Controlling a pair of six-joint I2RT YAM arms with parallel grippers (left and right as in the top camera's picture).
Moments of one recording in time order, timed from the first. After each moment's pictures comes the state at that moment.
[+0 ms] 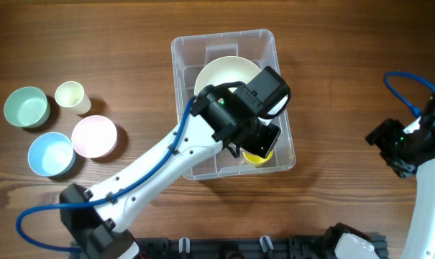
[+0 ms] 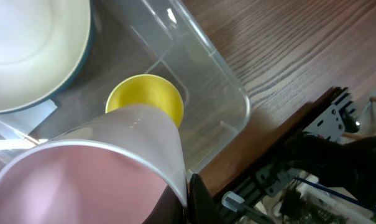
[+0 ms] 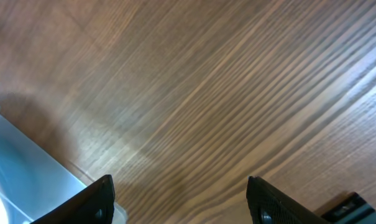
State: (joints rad) left arm -0.89 1.74 1.72 -1.21 0.20 -0.33; right arm -0.46 1.17 1.09 -1.19 -0.07 0.39
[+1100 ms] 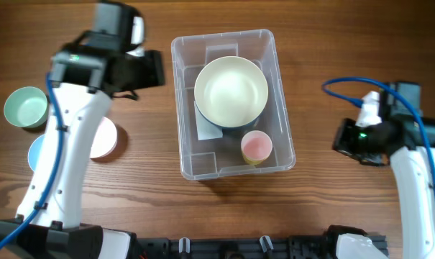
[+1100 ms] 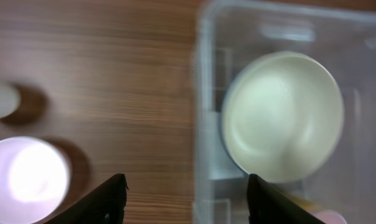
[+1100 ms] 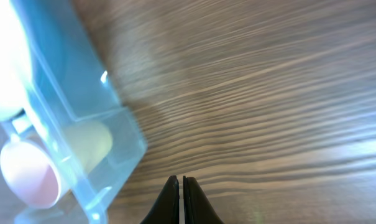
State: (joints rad) left arm -0.19 1.59 1.72 -1.21 0.05 -0.33; right arm -0.14 1.23 1.09 -1.22 -0.21 0.21
